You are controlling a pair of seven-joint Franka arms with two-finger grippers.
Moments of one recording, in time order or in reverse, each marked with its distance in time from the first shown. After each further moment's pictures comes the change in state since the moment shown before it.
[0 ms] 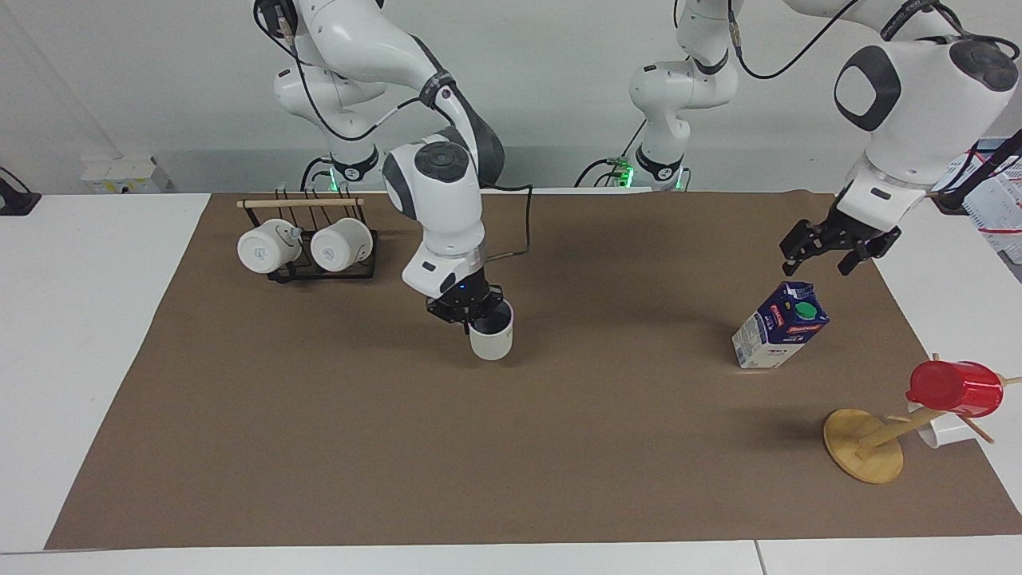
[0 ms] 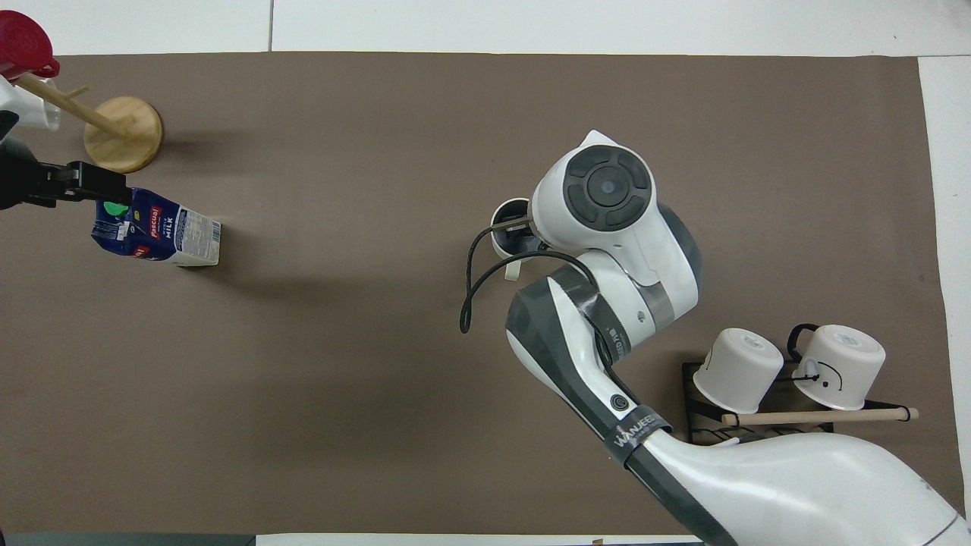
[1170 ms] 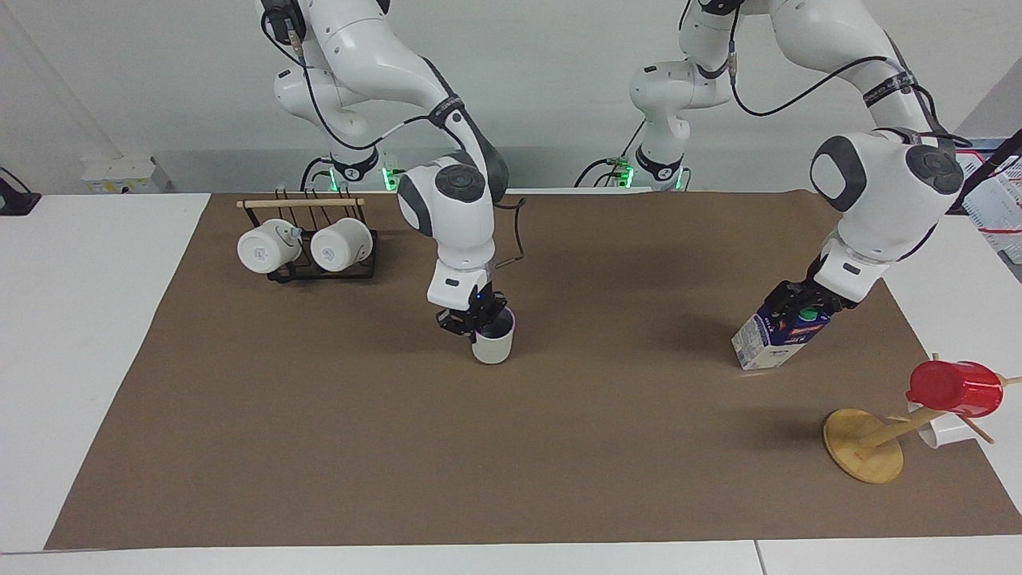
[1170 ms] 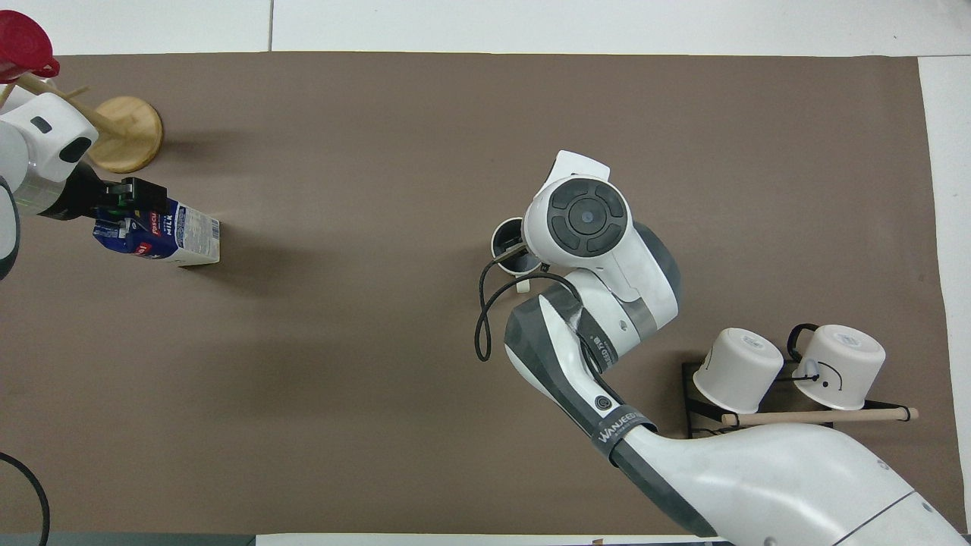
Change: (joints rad) left arm 0.038 0.066 -0.008 -0.129 -0.001 0.175 -0.013; right arm 0.005 0.015 -0.003 -0.080 -0.014 0.112 -0.211
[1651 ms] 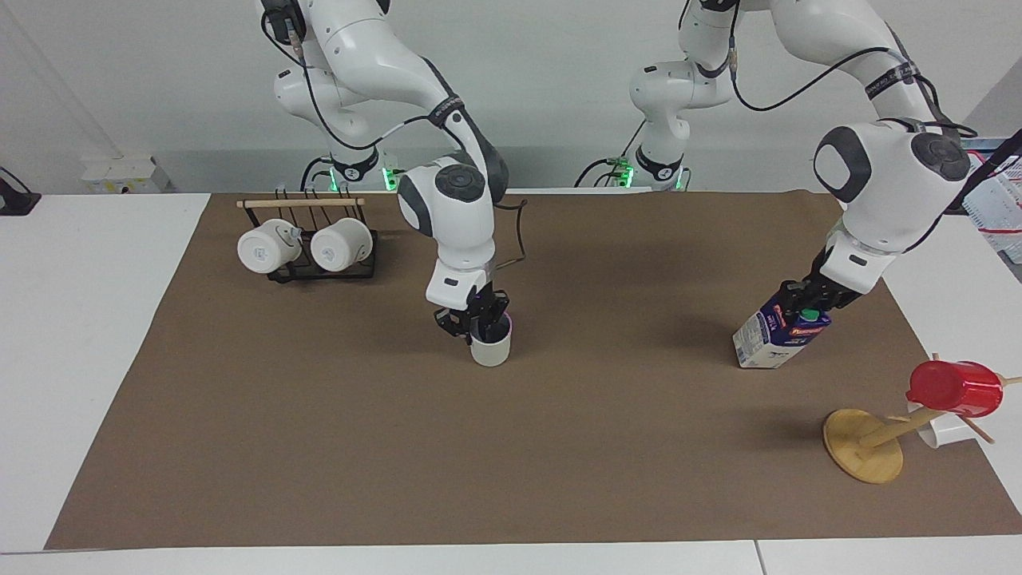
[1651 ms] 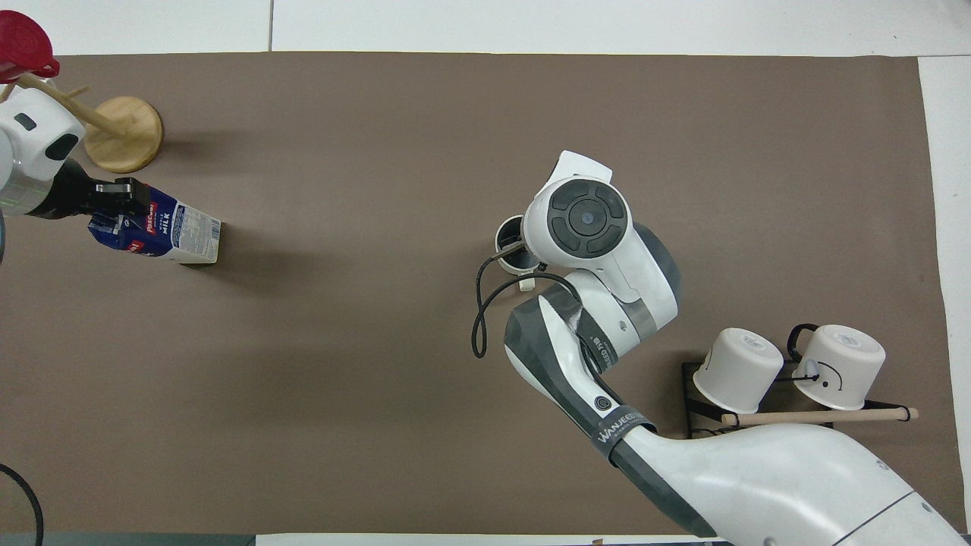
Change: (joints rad) left arm -0.005 -0.037 -0.004 0.000 0.000 -0.009 -0.015; right arm 0.001 -0.002 0.000 0.002 0.000 0.017 0.078
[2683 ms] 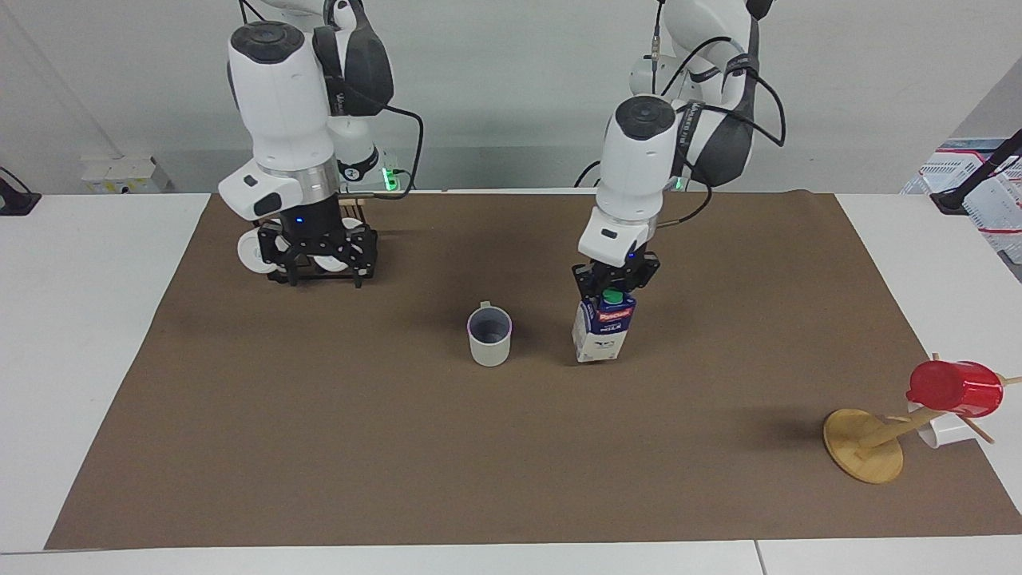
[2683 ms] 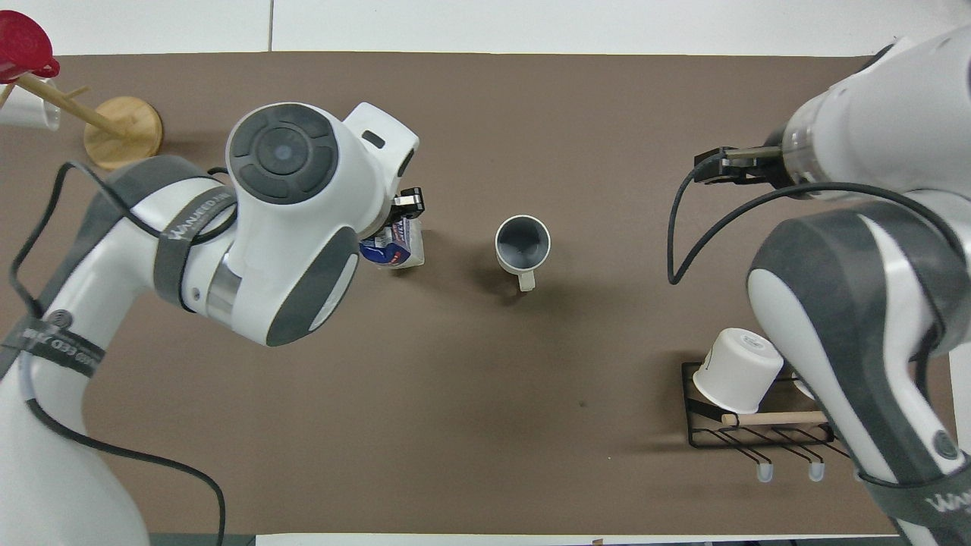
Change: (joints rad) left arm -0.589 0.117 -0.015 0.171 0.116 -0.036 -0.748; right arm -0.315 -0.307 -0.017 0.157 0.020 -0.482 0.026
